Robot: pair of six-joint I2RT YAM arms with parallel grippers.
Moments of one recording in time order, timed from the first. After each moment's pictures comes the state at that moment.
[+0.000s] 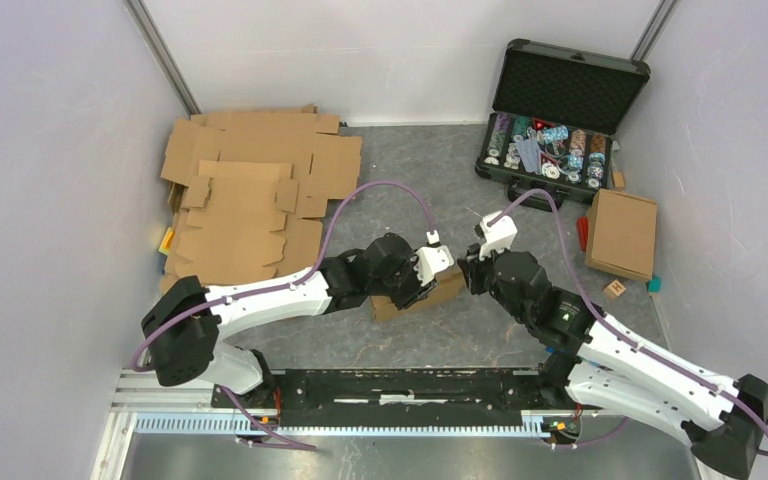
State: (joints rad) left arm -1.04 1.44 0.91 -0.15 0.11 0.16; right arm 0.90 0.78 0.64 -0.24 0.40 0.26
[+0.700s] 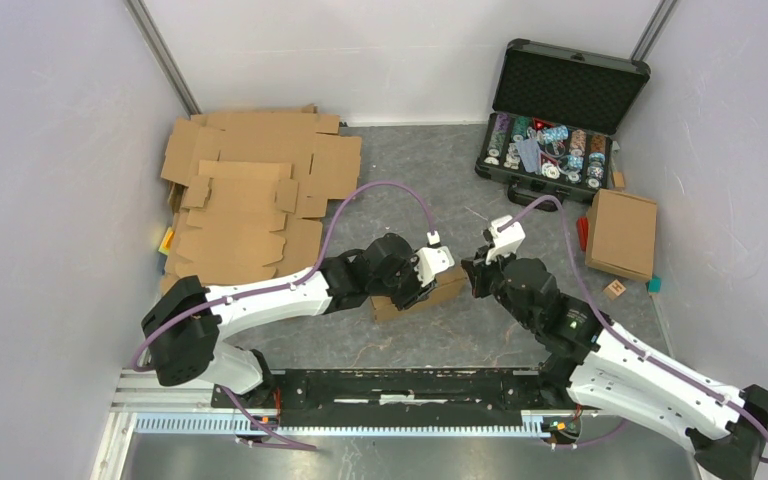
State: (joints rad) left arm -1.04 1.44 0.91 -0.15 0.13 0.16; right arm 0.90 0.69 0.54 -0.23 0.40 0.28
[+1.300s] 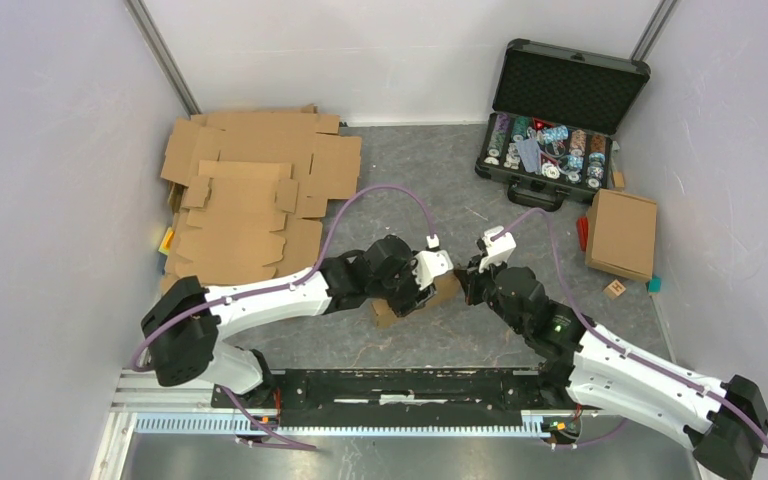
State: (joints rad) left arm -1.04 1.44 0.91 -0.20 0.13 0.15; right arm 0.90 0.73 0.41 -0.04 0.34 0.32
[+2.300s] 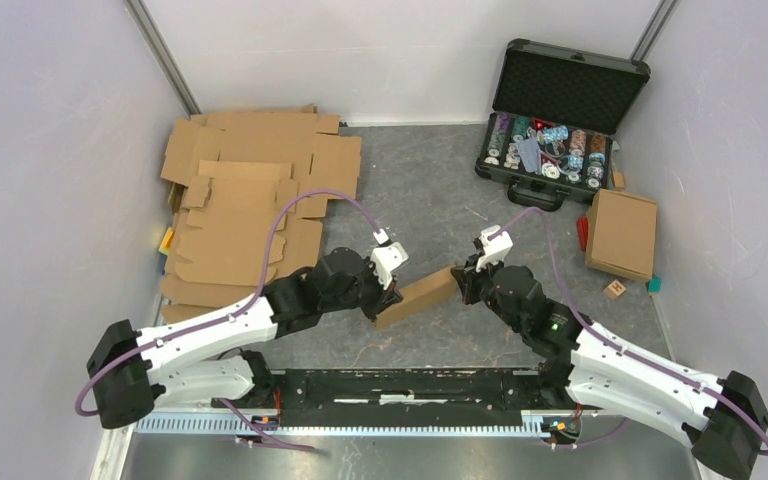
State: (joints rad) left arm -1.02 1.08 0.71 -0.16 0.11 -0.08; right arm 0.90 0.76 0.41 -0.01 0.33 0.31
